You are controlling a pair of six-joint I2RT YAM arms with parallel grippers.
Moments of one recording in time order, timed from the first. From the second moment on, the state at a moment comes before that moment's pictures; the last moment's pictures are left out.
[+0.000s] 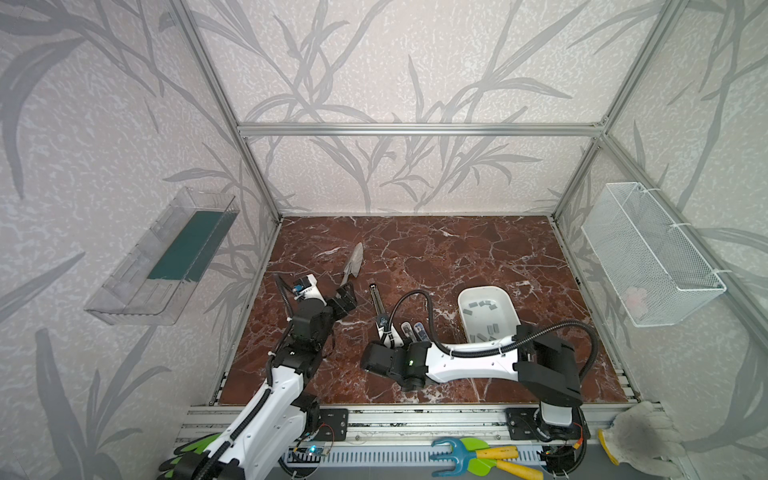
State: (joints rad) left arm -0.22 0.79 0.30 0.15 -0.09 -0.72; right arm 1.36 1.92 1.26 -0.45 0.57 0.80
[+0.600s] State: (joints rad) left arm -0.22 0.79 0.30 0.16 -0.09 -0.72; right arm 1.36 1.93 1.26 -0.45 0.58 0.80
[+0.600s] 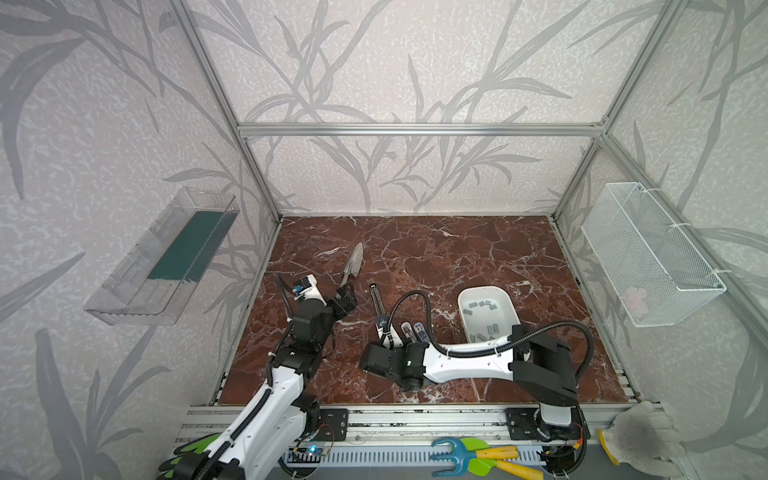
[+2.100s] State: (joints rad) left arm -0.22 0.79 0.30 0.16 -0.09 -0.73; right arm 1.42 1.85 1.12 -0.42 0.61 0.88
